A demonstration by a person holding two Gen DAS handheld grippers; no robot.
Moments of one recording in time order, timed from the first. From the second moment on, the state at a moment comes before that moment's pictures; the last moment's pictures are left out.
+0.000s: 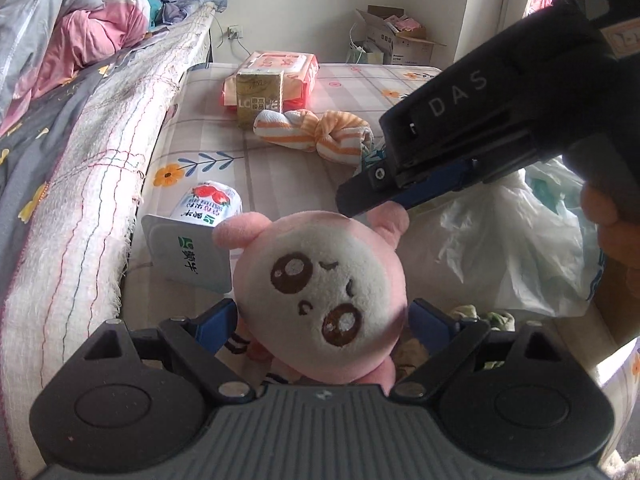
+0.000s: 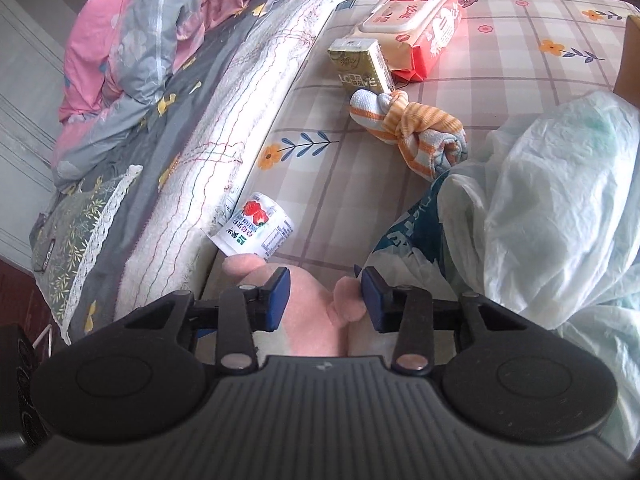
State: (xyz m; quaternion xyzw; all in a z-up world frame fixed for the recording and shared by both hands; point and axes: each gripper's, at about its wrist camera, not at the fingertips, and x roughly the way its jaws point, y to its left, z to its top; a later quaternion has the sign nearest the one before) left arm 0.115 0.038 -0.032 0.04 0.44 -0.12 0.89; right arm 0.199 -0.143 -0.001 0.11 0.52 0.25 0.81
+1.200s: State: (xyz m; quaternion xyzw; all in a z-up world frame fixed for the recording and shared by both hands) left arm 0.118 -0.121 0.095 0.03 0.33 -0.25 0.91; right arm 0.123 -0.352 0.130 0.21 0.33 0.21 0.90
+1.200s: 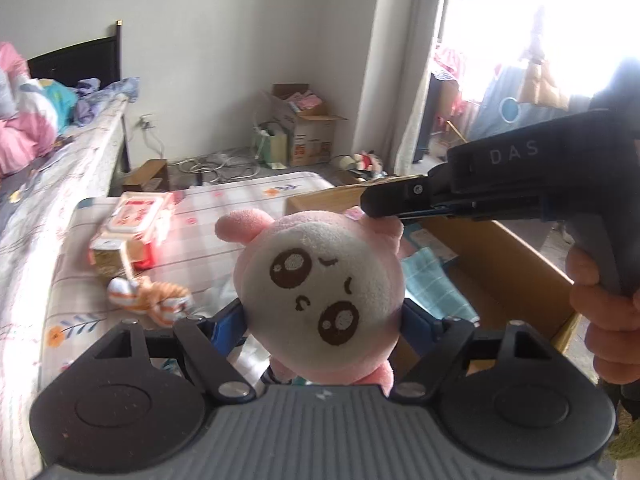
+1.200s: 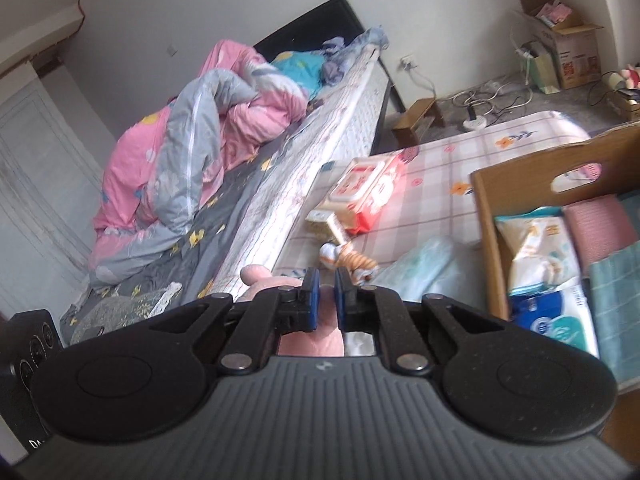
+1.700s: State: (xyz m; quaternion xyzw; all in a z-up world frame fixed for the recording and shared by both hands) left arm 0.186 -0.339 0.037 0.01 0.44 -0.35 0.83; right arm 0.158 -0.557 0.091 0.21 0.39 0.06 0.89
